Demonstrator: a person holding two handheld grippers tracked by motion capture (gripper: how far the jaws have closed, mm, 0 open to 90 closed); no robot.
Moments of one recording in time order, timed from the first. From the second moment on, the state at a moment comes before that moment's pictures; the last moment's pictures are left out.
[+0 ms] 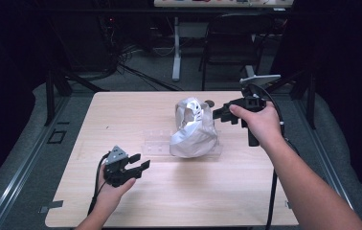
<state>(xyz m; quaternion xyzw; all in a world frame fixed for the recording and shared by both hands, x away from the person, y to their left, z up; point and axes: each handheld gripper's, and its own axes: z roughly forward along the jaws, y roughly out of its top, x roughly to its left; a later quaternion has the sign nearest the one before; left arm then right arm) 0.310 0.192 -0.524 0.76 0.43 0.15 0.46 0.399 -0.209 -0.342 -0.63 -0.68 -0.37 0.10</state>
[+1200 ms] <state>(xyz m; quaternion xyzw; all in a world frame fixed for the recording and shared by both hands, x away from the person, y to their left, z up) 0.307 0.243 -0.562 0.76 0.47 0.17 0.42 0.289 -0.246 -0.518 -0.60 -0.71 -0.36 -0.07</state>
